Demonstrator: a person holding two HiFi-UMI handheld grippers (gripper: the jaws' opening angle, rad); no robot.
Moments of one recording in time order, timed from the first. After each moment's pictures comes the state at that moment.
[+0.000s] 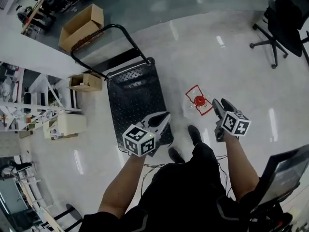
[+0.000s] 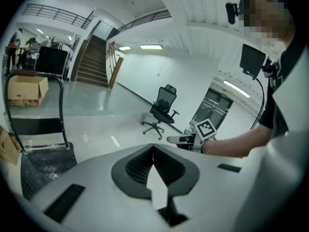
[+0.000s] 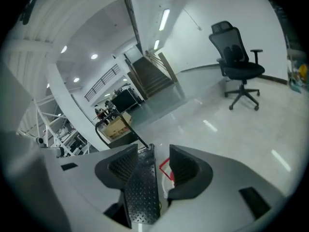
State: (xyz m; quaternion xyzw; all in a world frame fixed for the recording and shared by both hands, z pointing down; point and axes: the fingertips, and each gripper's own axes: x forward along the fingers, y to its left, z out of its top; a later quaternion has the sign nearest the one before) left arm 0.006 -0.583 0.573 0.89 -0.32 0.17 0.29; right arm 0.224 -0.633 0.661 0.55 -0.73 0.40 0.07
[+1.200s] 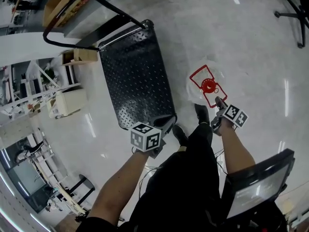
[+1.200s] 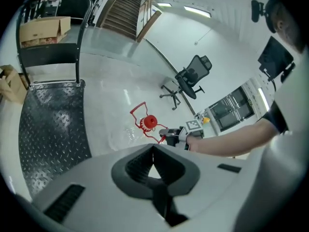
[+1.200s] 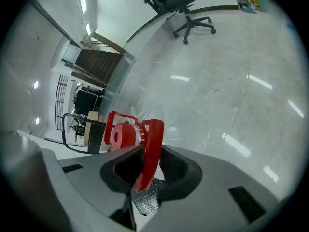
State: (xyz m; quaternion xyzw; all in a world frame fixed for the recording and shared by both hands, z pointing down) left arm 0.015 -0.568 0.797 0.74 -0.31 0.30 0.51; right arm 0.226 -0.607 0.972 0.53 -0.50 0.68 0.04
